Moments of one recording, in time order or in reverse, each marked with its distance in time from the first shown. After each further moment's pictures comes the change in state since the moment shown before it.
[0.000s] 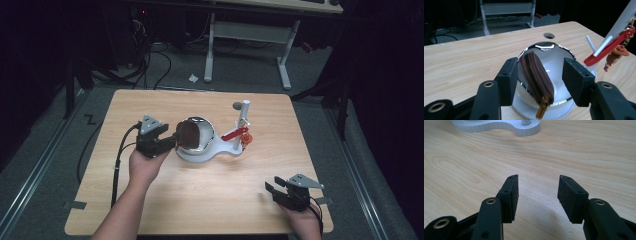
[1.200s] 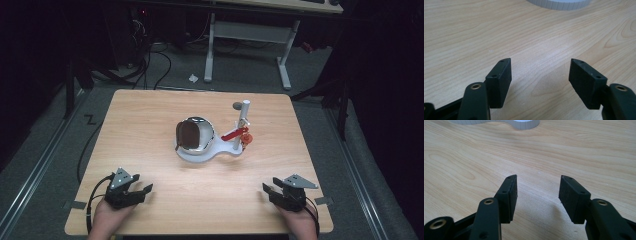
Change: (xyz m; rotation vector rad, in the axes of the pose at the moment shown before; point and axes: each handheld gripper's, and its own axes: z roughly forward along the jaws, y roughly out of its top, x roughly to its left) left arm 0.044 -0.146 -0.058 0.217 -0.038 0.071; right arm 0.008 -0.002 0.009 0.033 -0.039 -0.013
